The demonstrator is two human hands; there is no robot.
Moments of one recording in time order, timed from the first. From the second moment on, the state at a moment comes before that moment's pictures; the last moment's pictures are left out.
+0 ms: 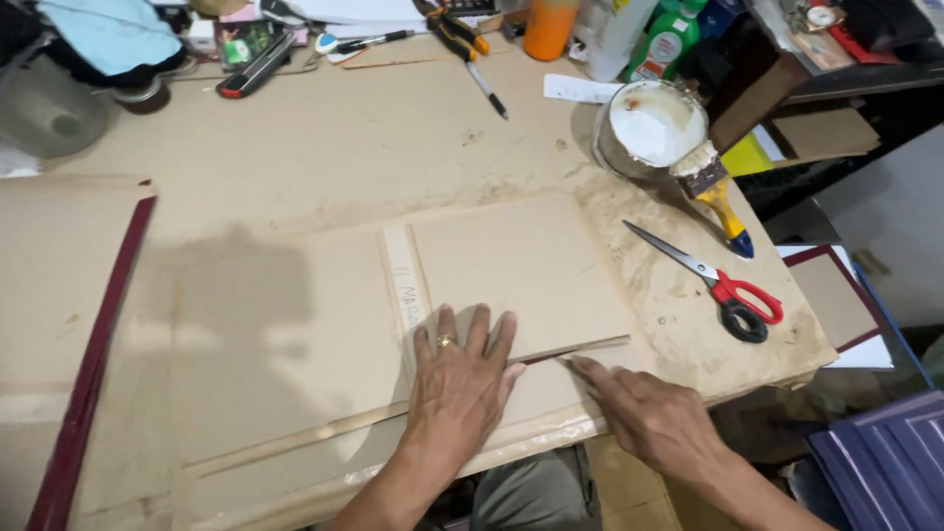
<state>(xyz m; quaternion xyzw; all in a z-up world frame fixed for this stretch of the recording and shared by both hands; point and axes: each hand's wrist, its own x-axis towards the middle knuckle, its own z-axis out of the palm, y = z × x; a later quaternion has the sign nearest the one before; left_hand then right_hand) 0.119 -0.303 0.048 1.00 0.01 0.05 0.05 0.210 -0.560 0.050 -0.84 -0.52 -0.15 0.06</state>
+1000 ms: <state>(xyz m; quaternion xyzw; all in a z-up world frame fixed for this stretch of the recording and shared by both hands) 0.140 -0.299 0.053 0.99 0.03 0.03 0.12 0.227 -0.530 0.031 -0.92 -0.38 -0.05 0.03</state>
